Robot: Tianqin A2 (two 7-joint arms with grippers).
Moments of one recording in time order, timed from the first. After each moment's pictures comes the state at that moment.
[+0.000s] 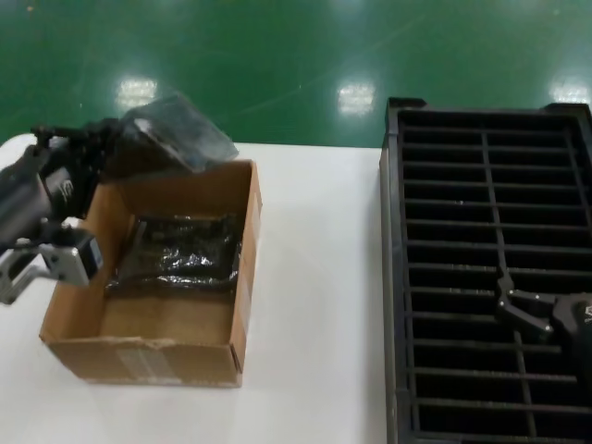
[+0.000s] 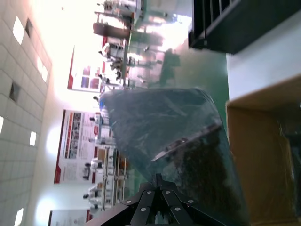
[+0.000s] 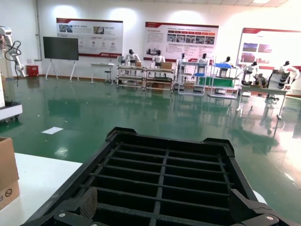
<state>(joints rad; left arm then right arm) -0.33 -0.73 1.65 -1.64 -1.31 0.29 0.56 0.05 0.32 -1.64 1.61 1.78 -0.05 0.02</state>
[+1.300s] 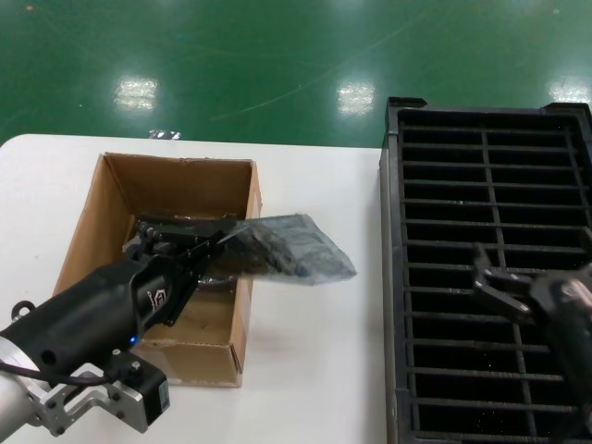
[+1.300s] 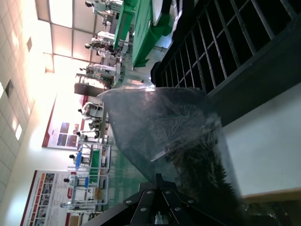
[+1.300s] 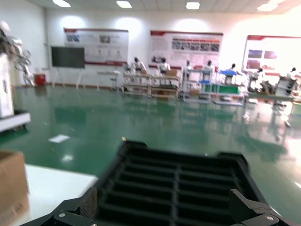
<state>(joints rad) -0.02 -0.84 1.69 -1.99 -1.43 0.30 0.61 0.08 0.33 -1.71 1.63 1.79 -0.01 0.03</state>
